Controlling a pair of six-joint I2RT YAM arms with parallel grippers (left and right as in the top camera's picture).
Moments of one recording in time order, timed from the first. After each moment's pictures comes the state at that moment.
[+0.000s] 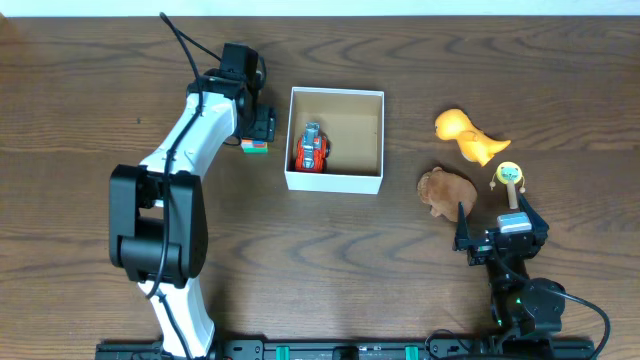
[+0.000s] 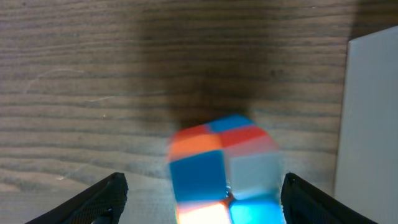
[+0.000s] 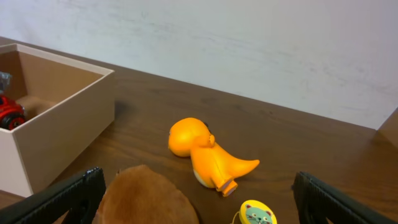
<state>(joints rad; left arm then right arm) -0.17 2.03 1.50 -0.74 -0.08 -0.07 0.03 0.01 0.01 -0.07 -0.05 -0.16</state>
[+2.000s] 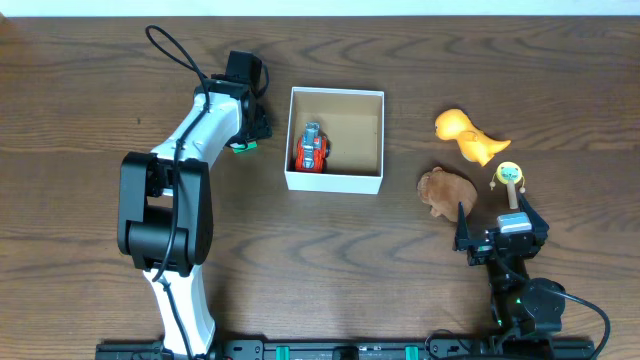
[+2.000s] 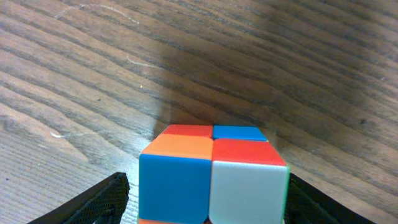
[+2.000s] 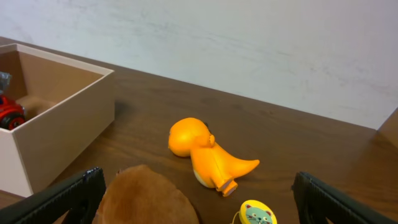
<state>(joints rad) -0.17 2.09 1.50 -0.74 -0.20 -0.46 0.03 0.01 0.01 -0.07 -0.05 -0.16</state>
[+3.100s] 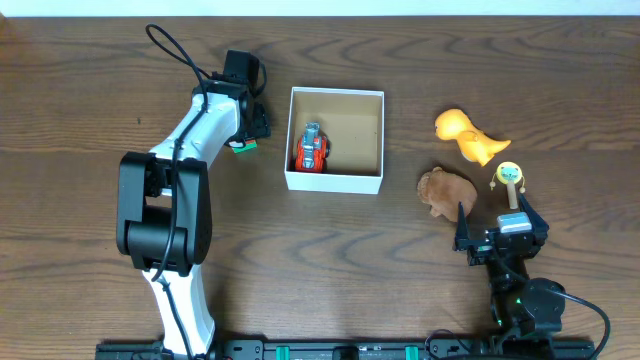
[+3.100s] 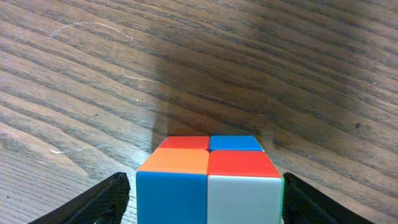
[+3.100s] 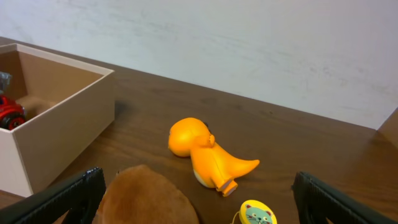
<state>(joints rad) -0.16 2.09 1.50 -0.71 -0.19 -0.41 0.03 0.01 0.01 -0.07 -0.05 -0.16</state>
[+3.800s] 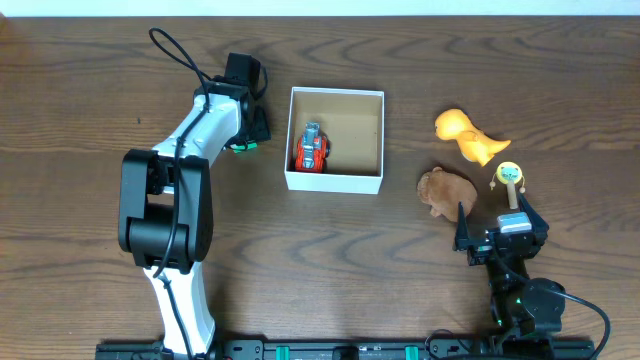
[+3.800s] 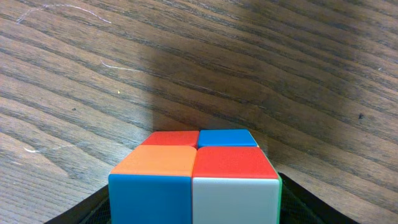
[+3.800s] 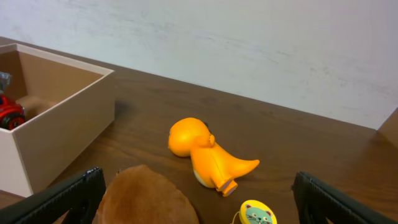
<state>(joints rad) -0.16 2.11 1.49 -0.71 -0.16 -0.40 0.03 0.01 0.01 -0.07 -0.05 -0.16</state>
